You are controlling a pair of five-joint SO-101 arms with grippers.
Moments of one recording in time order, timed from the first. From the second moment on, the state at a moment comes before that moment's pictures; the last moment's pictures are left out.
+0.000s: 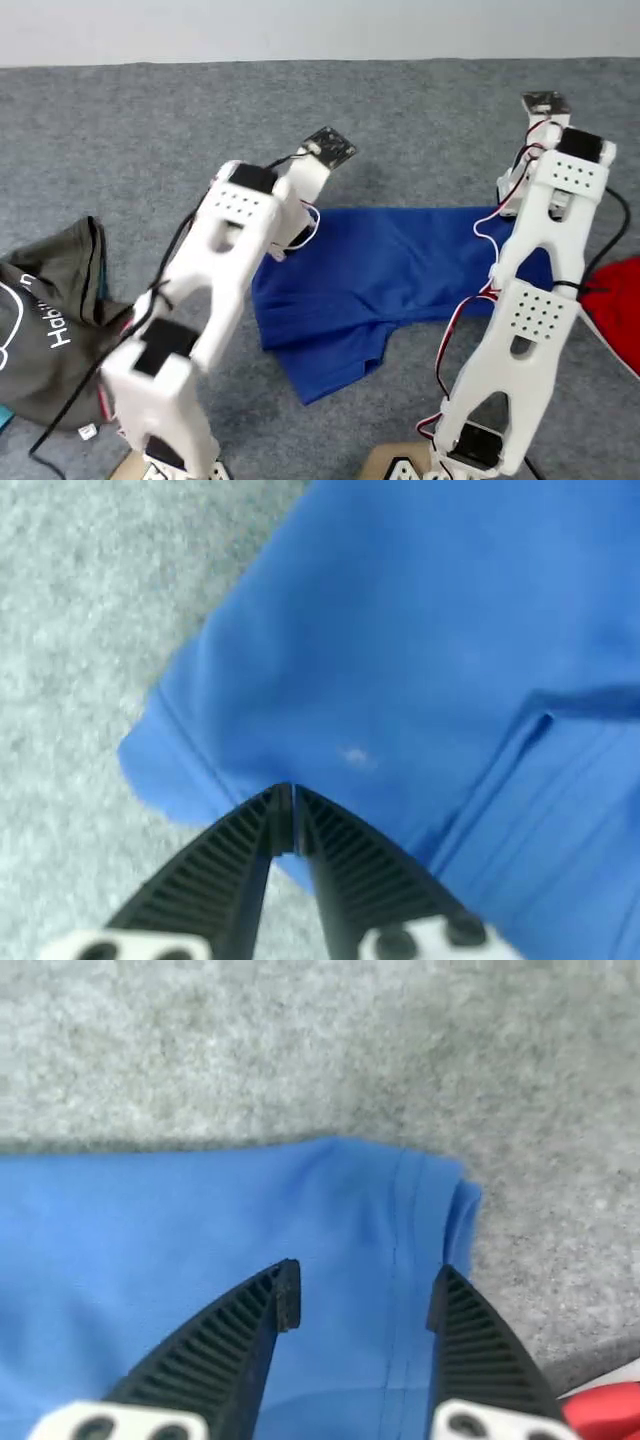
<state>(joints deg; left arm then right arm) 16.6 20.6 -3.7 77.9 -14.9 18.0 58.1 -66.1 95.1 19.6</state>
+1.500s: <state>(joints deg) 15.8 46.5 -46.5 98.9 -15.7 23.2 40.3 -47.2 100.5 24.6</state>
